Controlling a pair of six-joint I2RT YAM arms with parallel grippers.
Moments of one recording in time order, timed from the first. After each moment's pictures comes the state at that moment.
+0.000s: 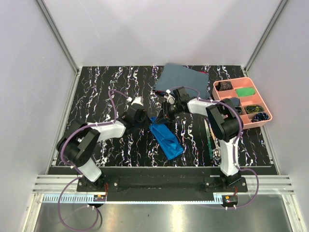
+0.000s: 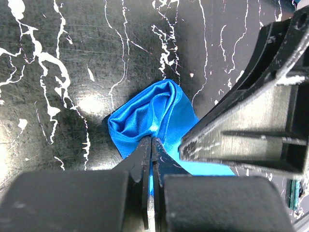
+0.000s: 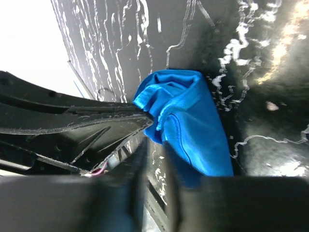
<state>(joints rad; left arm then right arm) -0.61 1.63 0.76 0.17 -0.02 -0.75 0.47 2.09 1.31 -0.16 -0.82 0.66</state>
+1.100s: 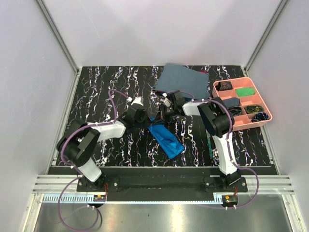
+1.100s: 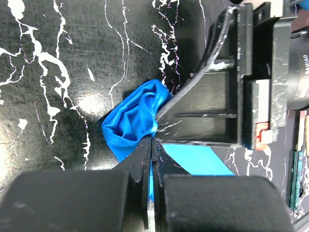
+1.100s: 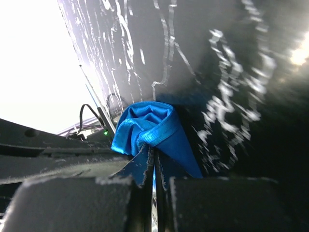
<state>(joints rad) -0.62 1.63 0.76 0.17 -0.02 -0.75 0.49 2.24 1.33 0.01 -0.89 0.77</state>
